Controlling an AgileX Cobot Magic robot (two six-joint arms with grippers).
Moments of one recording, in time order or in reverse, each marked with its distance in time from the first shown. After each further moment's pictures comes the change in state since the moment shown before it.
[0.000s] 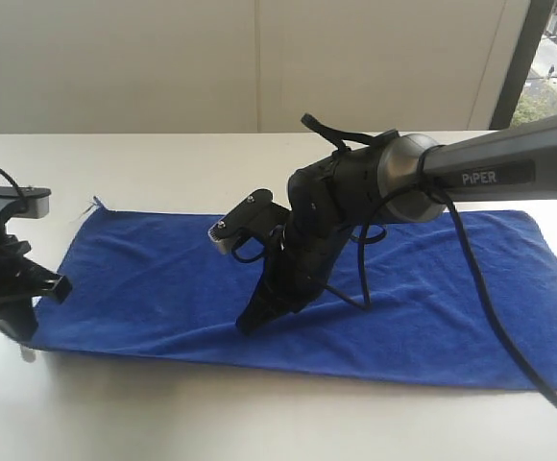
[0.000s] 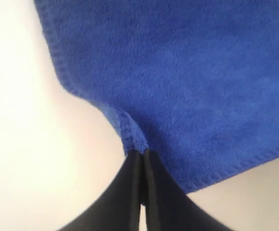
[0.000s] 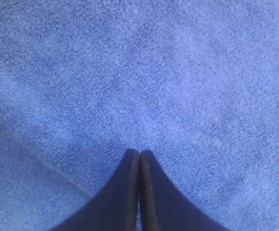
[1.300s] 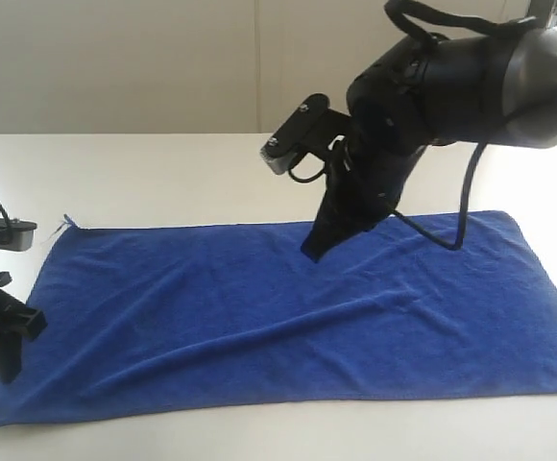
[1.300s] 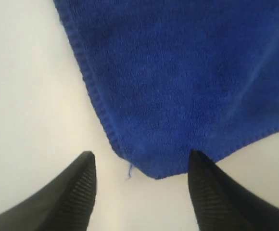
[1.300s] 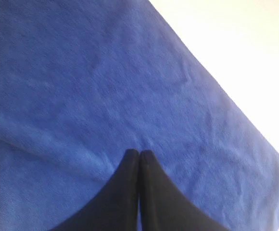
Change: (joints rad) left arm 0.000 -0.009 0.051 0.126 0.099 -0.066; right arm -0.058 -0.265 0.000 -0.331 0.193 0.146
